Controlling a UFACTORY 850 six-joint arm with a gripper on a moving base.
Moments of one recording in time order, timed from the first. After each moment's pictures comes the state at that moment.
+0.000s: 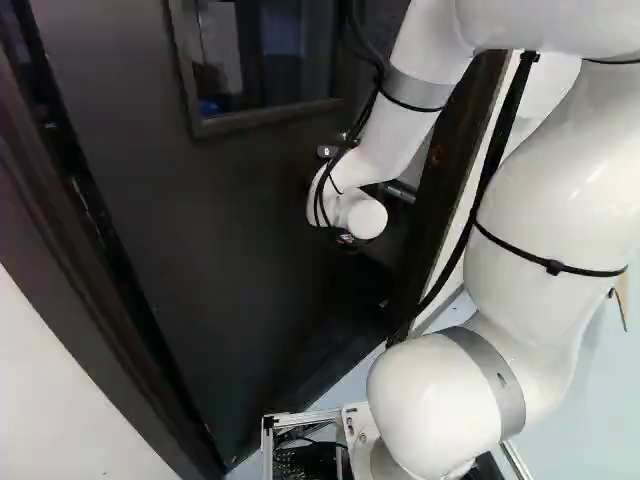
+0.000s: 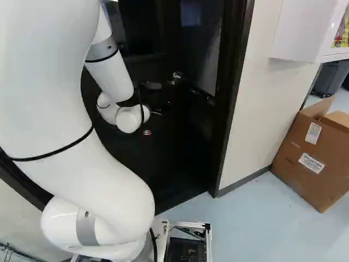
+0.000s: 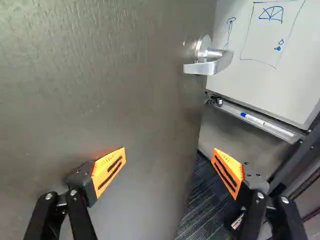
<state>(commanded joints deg) 9.5 -3.6 -26.5 11.2 54.0 0.0</state>
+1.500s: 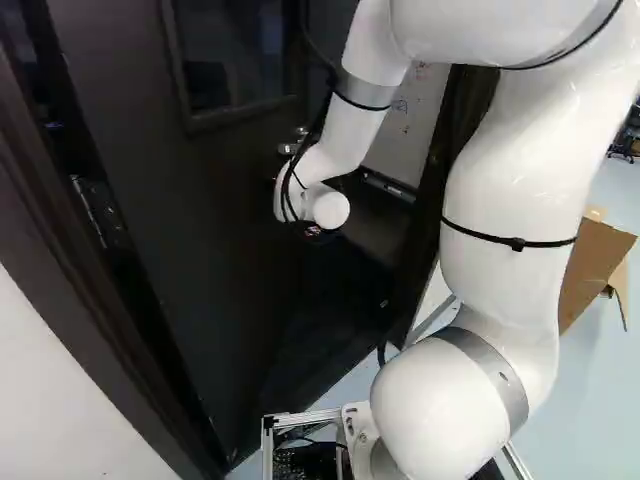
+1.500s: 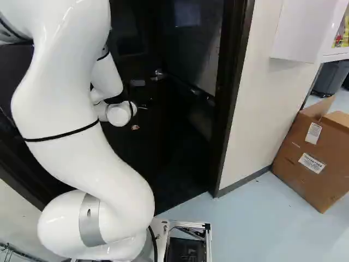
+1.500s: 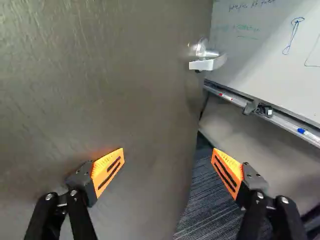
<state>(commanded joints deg) 19.1 -12.0 -35.7 10.1 54.0 0.0</state>
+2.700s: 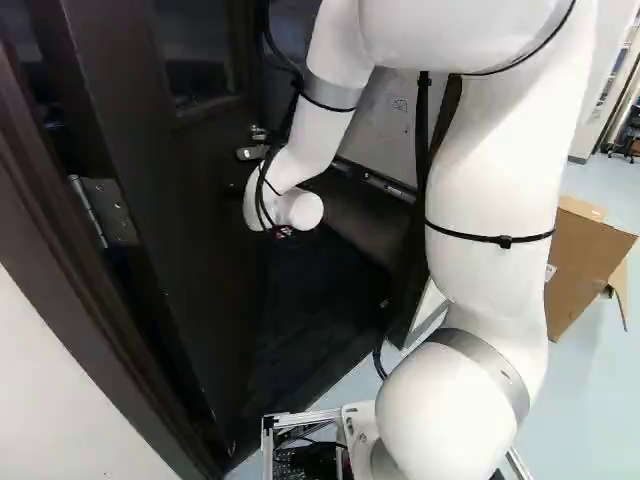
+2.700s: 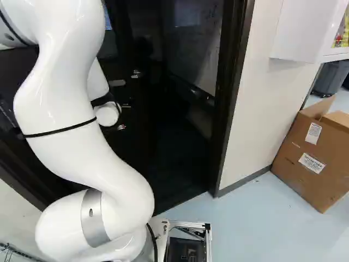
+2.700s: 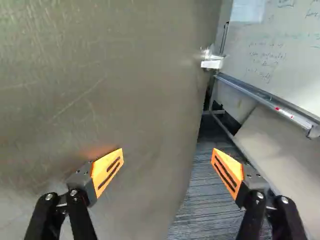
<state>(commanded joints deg) 28.0 -15.3 -39.5 2.6 54.0 0.0</state>
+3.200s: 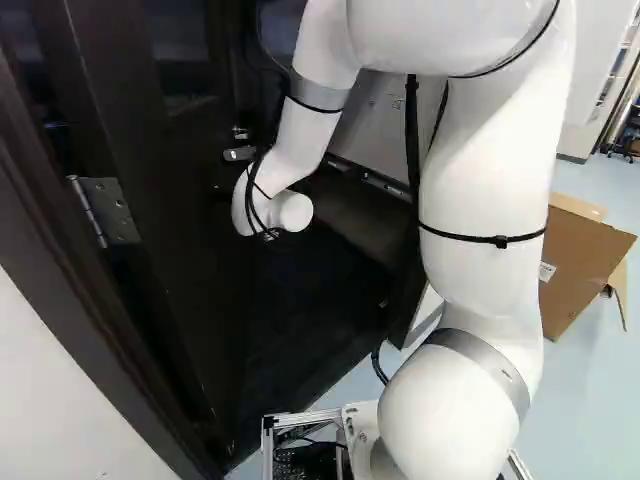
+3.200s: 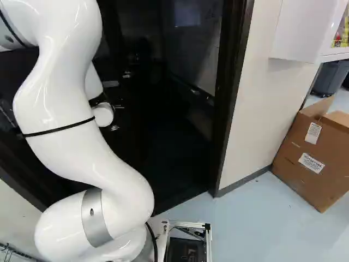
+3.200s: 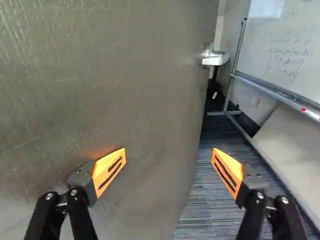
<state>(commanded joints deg) 31.4 -16.8 -41.3 0.7 54.0 6.2</state>
